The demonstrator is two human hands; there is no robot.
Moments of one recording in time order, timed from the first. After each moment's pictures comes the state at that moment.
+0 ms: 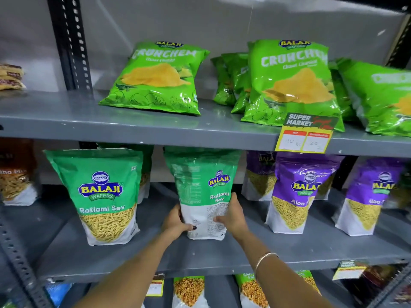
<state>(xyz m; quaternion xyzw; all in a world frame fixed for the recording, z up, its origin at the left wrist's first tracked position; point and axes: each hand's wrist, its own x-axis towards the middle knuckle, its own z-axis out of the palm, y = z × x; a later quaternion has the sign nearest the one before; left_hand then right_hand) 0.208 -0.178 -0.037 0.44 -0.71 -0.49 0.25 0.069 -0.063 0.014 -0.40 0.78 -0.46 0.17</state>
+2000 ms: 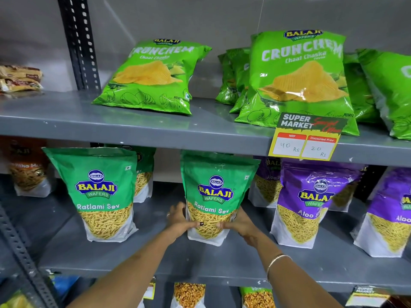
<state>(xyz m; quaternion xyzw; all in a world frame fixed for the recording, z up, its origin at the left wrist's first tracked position) 0.180 -0.165 -0.018 0.51 -0.71 -0.44 0.22 0.004 -0.068 -0.012 -0.41 0.63 -0.51 0.43</state>
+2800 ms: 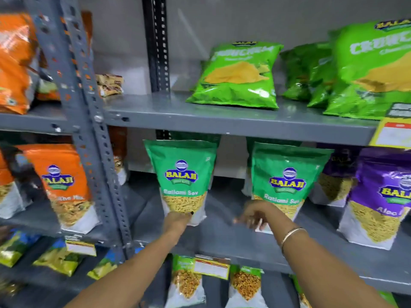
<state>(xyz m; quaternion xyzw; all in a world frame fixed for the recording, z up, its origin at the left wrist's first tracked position) 0.368 -0.196 -0.030 0.63 -0.53 -0.48 0.30 0.154 -0.139 0.038 -0.46 0.80 0.04 0.39</state>
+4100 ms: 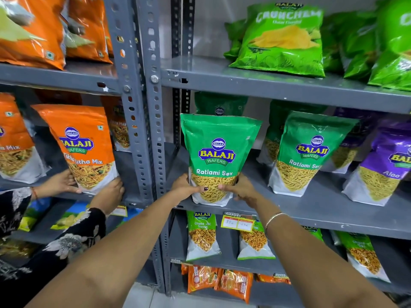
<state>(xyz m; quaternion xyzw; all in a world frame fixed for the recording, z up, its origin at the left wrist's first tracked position) 0.466 -0.223 -0.026 0.51 -0.68 -0.49 0.21 0.302 -0.124 0.005 -0.42 0.68 -0.44 0.40</state>
